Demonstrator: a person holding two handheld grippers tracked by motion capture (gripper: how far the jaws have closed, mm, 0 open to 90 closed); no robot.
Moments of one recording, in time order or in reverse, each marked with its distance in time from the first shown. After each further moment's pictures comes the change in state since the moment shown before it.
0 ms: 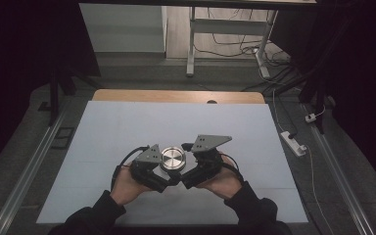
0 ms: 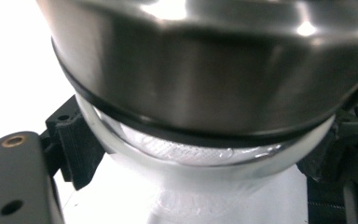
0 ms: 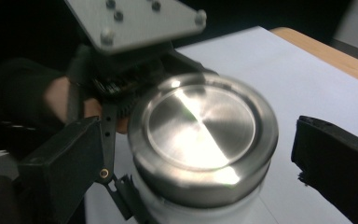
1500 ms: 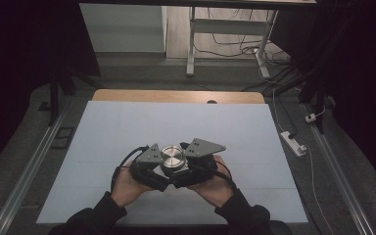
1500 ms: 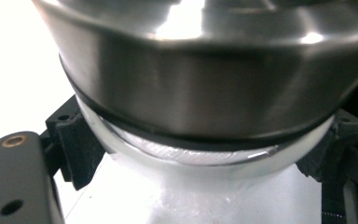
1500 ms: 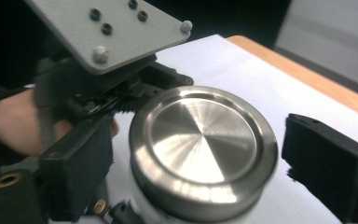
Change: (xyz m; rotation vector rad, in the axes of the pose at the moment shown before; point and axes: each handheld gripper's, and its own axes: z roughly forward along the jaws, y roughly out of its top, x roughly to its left) left arm -0.007 0.004 0.001 0.012 0.057 -0.001; right arm 0.022 0.004 0.009 -0.033 -0.201 -0.006
